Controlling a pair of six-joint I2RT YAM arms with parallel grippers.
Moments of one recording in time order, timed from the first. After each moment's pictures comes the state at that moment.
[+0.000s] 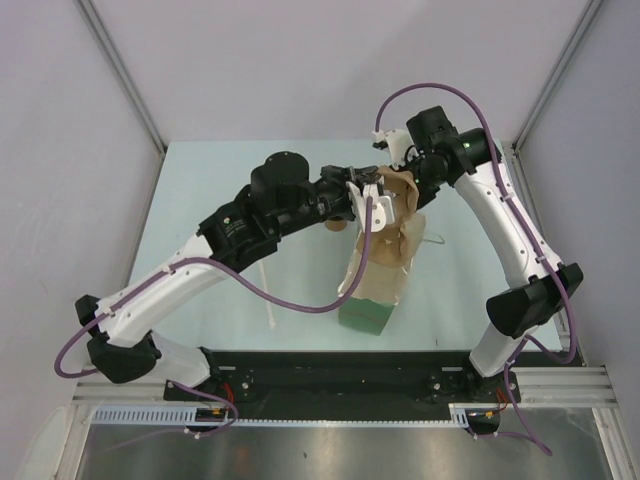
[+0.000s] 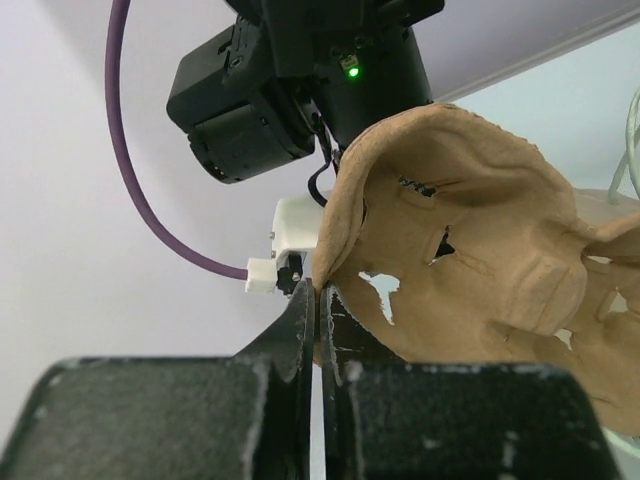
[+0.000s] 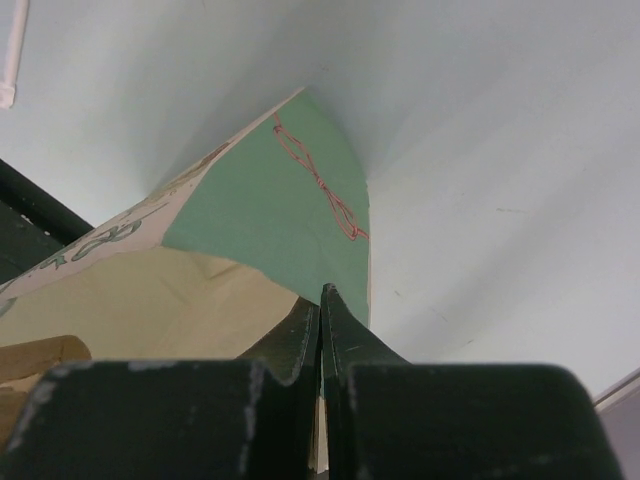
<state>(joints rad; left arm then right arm) -1.01 1.40 1.70 -0.39 0.05 0.91 0.44 1.70 2.01 -1.35 -0.19 -0.21</state>
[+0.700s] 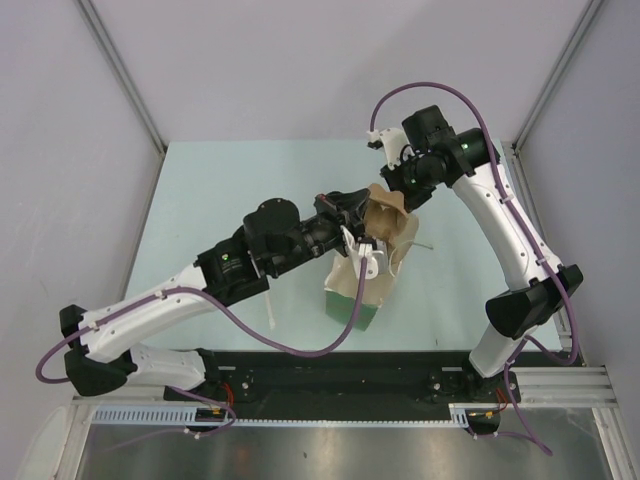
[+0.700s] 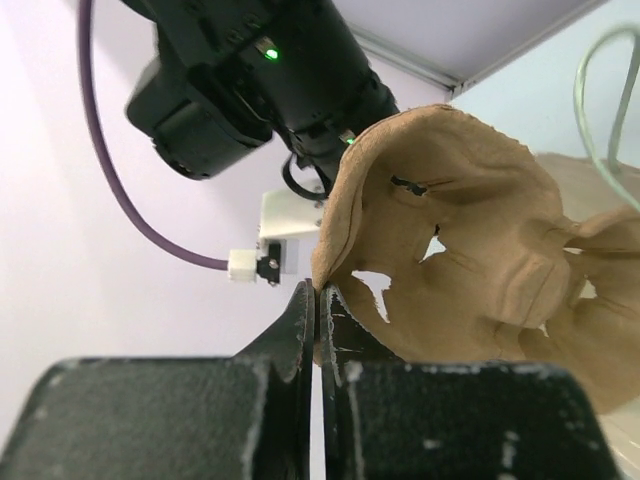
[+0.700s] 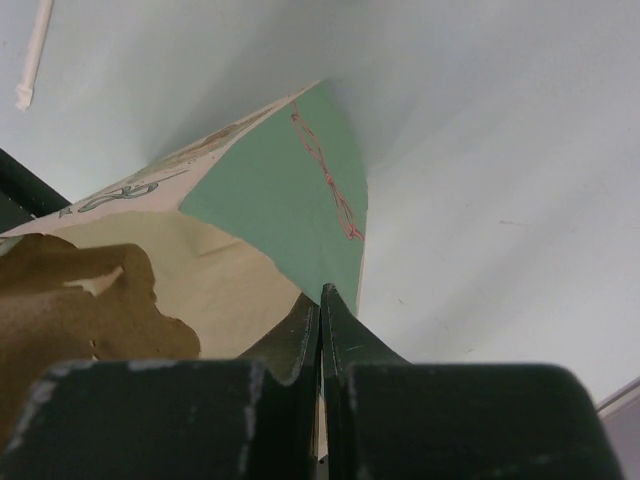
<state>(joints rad) -1.13 1.25 1.40 -0.16 -0.10 1.11 0.47 1.70 2.03 -1.36 -0.19 -0.21</state>
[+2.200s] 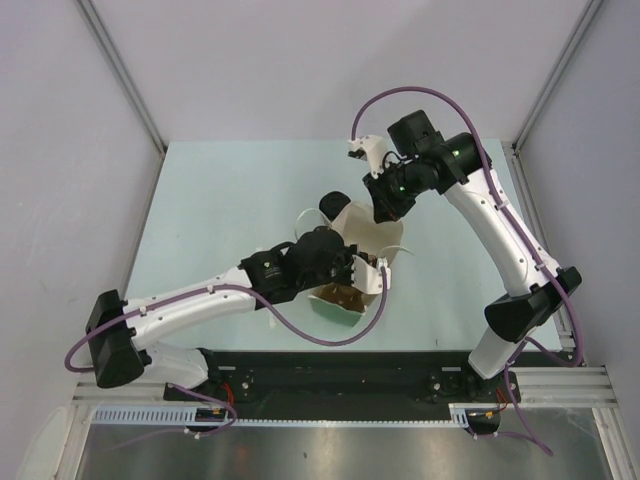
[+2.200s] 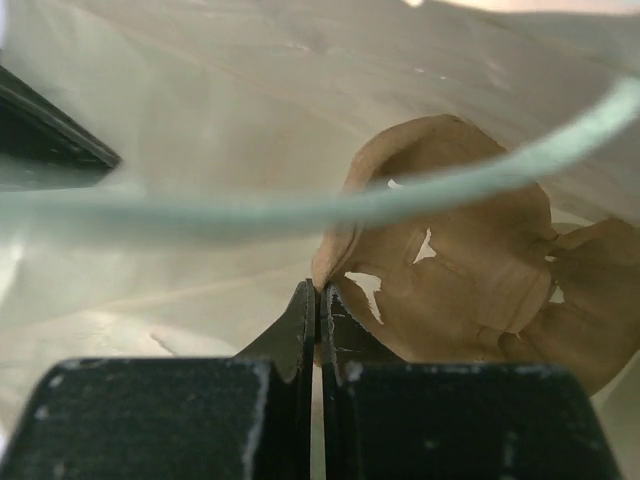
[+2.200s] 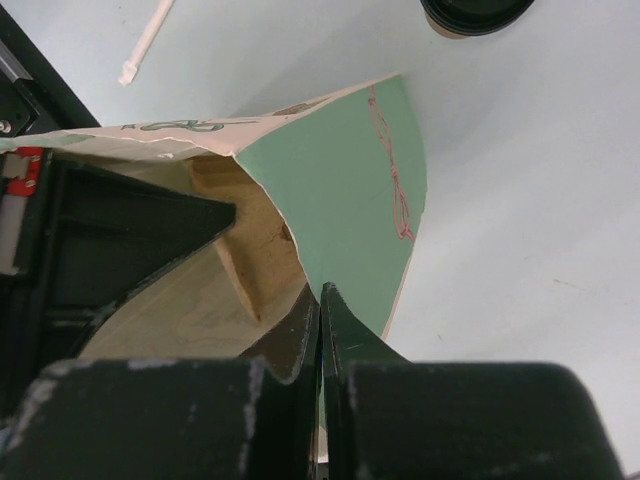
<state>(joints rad) -1.09 1.33 1.11 -0.32 -0.11 0.85 0.56 1.69 2.05 -1.36 -0.31 -0.24</state>
